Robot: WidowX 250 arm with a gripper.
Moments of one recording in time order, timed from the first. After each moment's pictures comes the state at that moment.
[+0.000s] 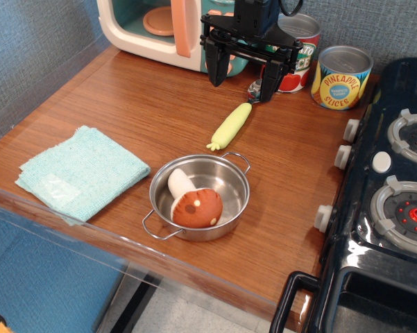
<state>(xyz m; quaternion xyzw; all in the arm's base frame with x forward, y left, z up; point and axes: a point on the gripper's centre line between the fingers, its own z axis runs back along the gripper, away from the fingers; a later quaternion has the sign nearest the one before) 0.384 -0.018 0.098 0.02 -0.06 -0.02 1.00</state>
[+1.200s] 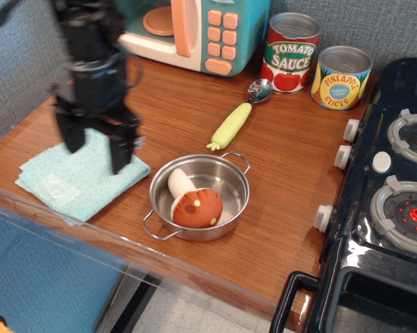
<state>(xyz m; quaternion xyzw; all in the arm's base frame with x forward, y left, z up) 0.252 0.098 0.058 0.04 -0.02 -0.02 1.00</state>
